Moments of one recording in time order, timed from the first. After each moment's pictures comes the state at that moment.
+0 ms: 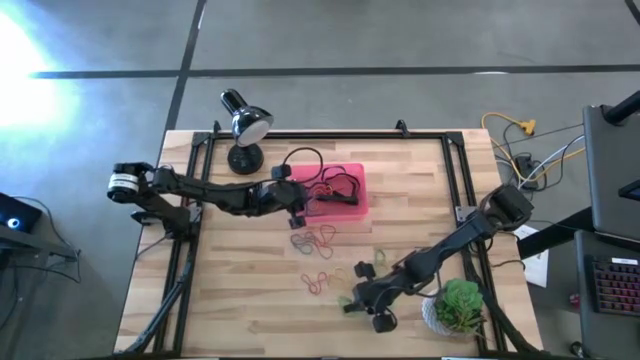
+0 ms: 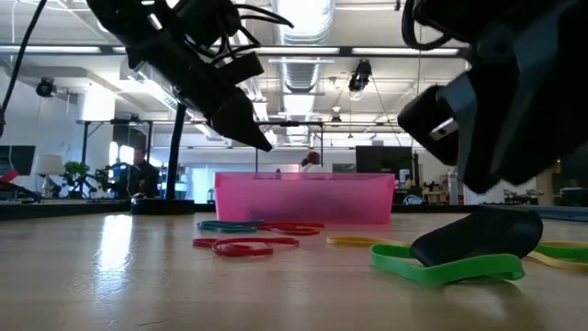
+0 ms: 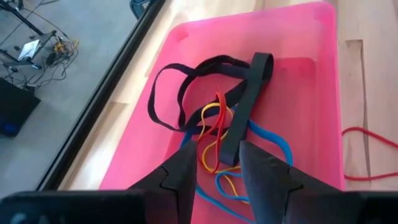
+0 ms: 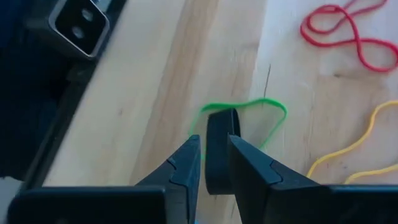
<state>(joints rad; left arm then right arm) 0.06 1.47 0.78 0.10 -0.42 0.11 0.56 1.81 0.93 0.05 0.03 0.39</state>
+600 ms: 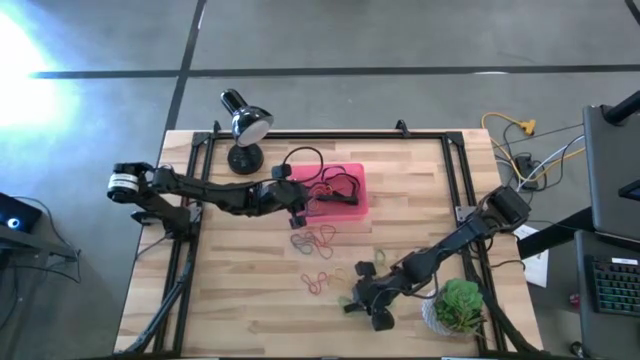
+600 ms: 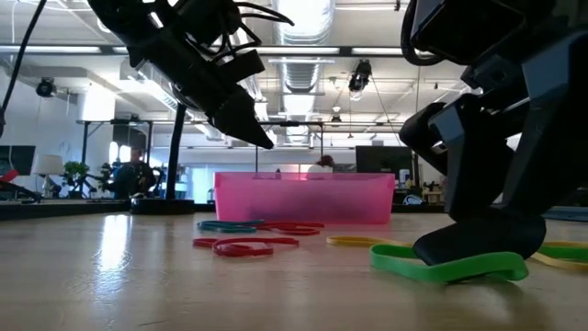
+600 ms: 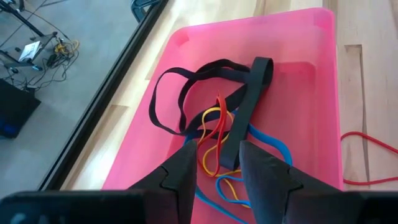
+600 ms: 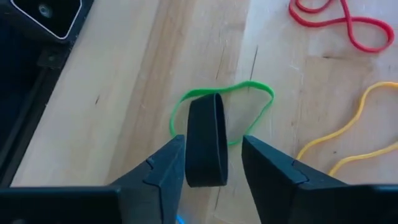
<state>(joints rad) 0.06 1.47 0.79 0.10 -0.42 0.11 0.56 1.83 0.93 0.02 0.05 0.39</state>
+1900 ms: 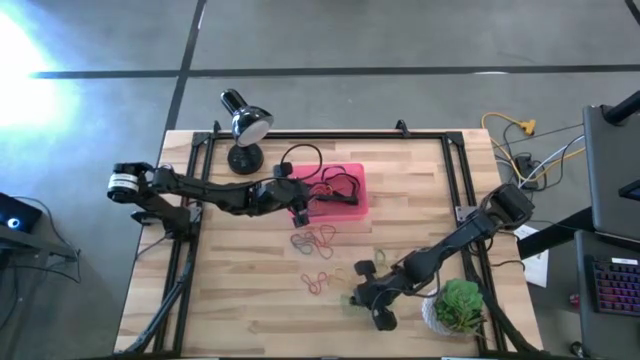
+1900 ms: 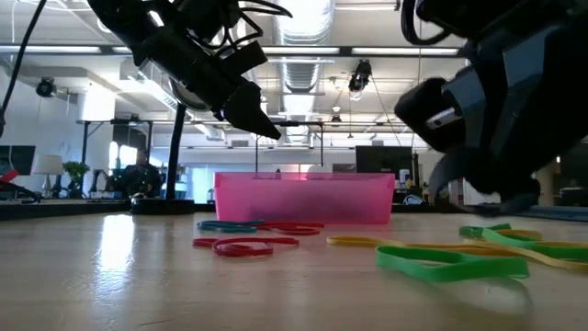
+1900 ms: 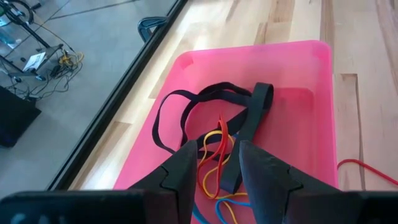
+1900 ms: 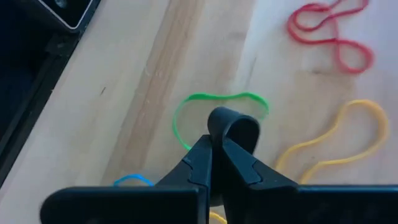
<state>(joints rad) 0.06 1.47 0.78 0.17 -0.42 0.11 0.56 1.79 0.97 -0.09 0.06 0.28</state>
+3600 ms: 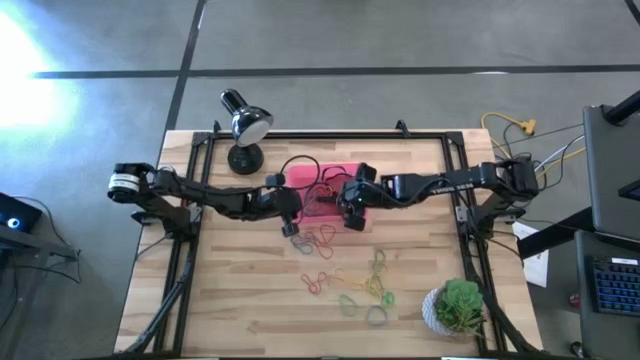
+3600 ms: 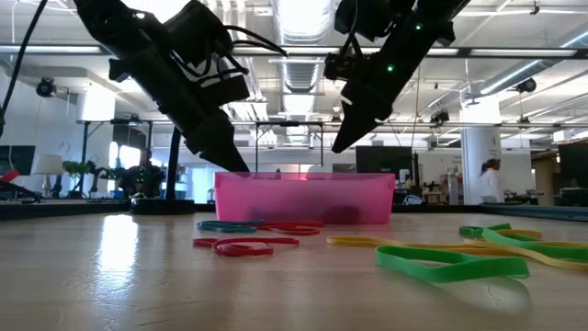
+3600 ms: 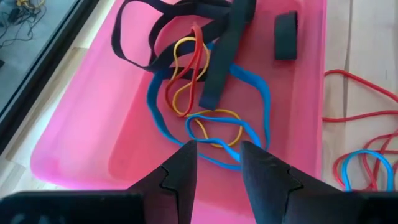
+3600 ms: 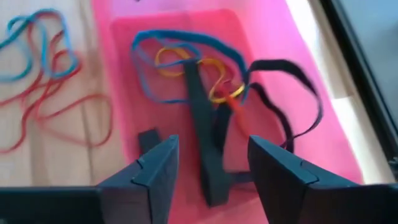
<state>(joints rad) 0.04 1.48 0.71 0.02 -0.37 -0.02 -0.06 1.64 1.07 -0.38 0.31 0.04</state>
